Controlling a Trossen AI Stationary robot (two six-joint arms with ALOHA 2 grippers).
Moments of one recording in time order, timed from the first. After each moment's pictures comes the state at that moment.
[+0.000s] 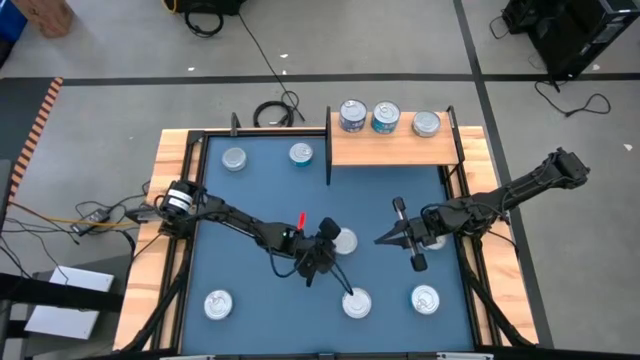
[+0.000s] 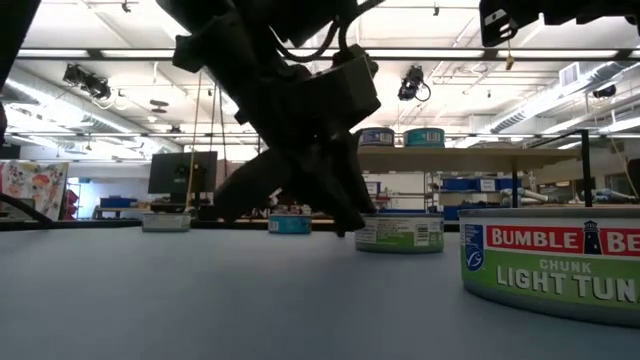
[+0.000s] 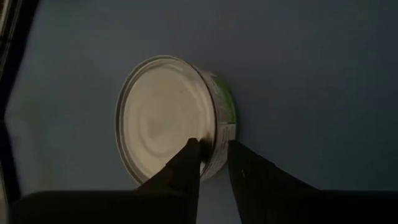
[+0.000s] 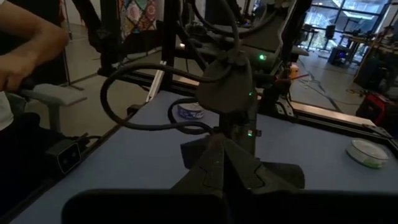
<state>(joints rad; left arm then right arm) -0.25 1.98 1.21 -0.12 -0.35 0.67 0.35 0.90 0.45 0.32 0.11 -0.11</state>
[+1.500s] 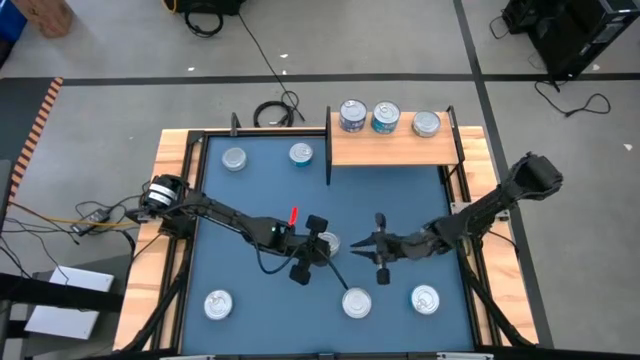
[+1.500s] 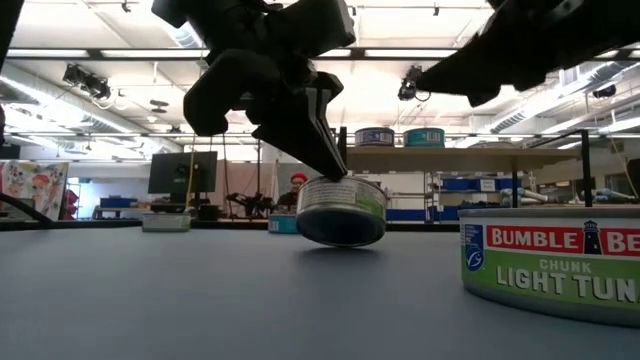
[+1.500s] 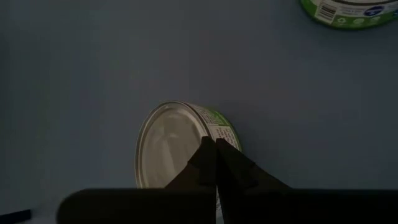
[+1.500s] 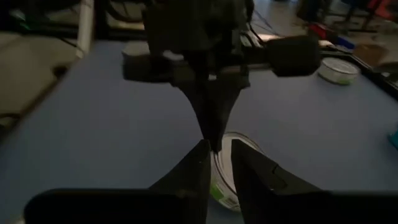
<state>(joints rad) -0.26 1.83 1.21 -0.27 -0.25 0.25 0.45 1.40 0.53 0.50 0.48 0.10</state>
